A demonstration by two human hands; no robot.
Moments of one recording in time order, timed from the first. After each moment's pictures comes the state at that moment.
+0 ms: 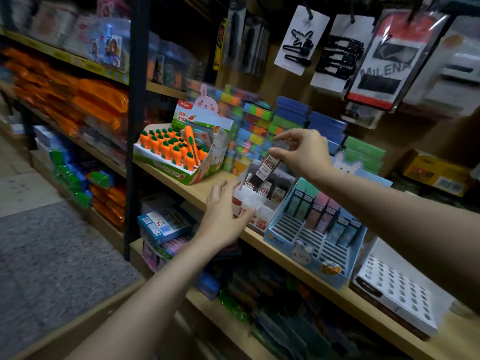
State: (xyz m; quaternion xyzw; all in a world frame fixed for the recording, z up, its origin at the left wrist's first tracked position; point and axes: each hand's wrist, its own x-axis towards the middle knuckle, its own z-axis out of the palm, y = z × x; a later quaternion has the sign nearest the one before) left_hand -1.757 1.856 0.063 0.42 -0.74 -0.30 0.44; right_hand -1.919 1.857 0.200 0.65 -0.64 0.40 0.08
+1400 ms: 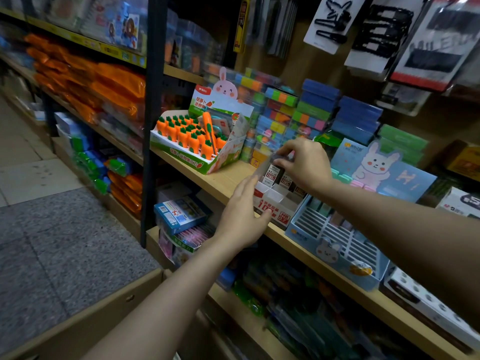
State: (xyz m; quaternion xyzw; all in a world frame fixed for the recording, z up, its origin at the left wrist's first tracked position) left_hand -1.760 1.851 0.043 0.41 -0.74 -0.29 0.44; right_hand -1.915 1.815 0.145 0.69 -0.64 0.26 0.20
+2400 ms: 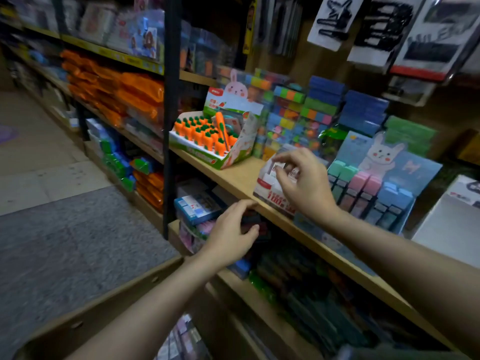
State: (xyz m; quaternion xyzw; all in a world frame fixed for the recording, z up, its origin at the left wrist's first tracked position) left_hand -1.717 1.892 0.012 0.41 -0.75 -0.31 0.42; right_hand -1.880 1.888 0.115 0.72 -0.53 0.42 0.10
